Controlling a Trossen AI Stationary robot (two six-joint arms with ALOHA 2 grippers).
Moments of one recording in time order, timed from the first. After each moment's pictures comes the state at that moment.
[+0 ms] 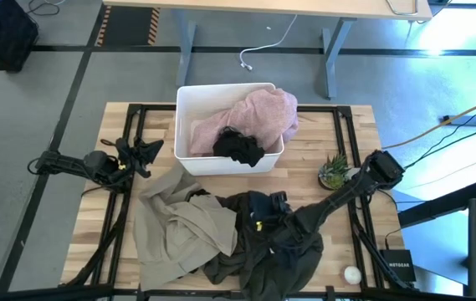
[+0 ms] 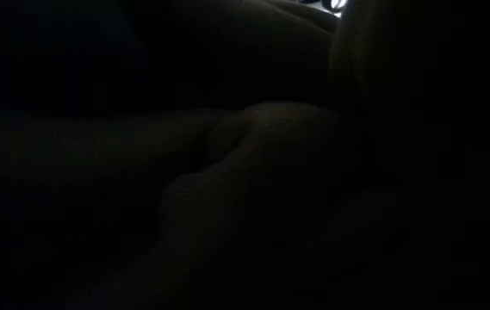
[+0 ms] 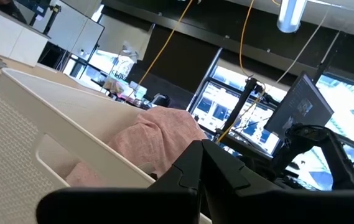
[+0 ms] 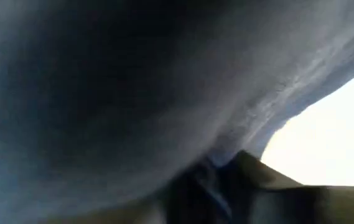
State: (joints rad) left arm -0.21 0.01 0.01 0.40 -0.75 -0.24; right arm 0.56 1.83 1.18 -0.77 0.48 0.28
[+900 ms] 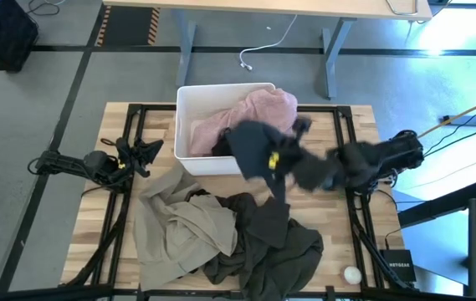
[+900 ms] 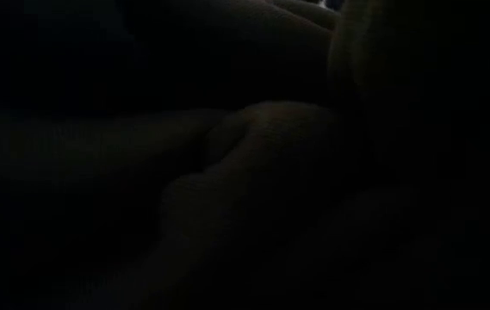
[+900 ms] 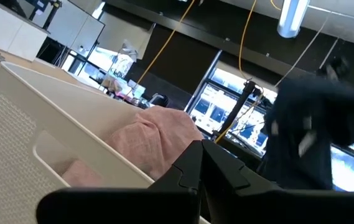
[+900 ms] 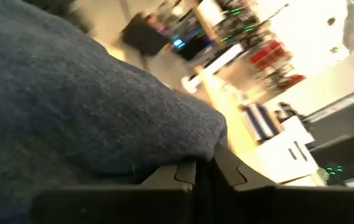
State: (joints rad) left arm -0.21 0.01 0.01 0.40 -0.75 -0.27; right arm 0.35 1.58 1.92 -0.86 1.03 -0.32
